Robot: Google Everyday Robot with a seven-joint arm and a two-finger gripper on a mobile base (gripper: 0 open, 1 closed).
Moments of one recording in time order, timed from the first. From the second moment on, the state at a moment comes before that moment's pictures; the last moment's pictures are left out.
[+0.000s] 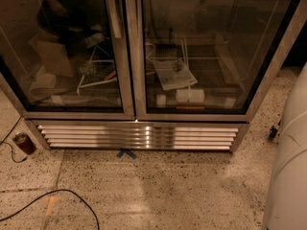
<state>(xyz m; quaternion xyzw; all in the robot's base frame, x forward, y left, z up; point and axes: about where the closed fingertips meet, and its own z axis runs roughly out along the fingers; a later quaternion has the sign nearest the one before) 0.580 -0.083 1.298 -0.76 0.12 -0.27 0.57</state>
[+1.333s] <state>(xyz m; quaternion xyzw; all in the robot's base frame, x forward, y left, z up) 0.655 -0.058 1.218 -0.81 0.02 -0.31 0.50</state>
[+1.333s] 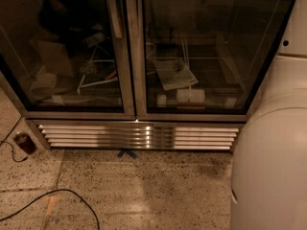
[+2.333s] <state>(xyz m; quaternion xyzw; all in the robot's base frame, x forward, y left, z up) 0.689 -0.029 1.167 -0.82 -0.07 -0.32 0.46</state>
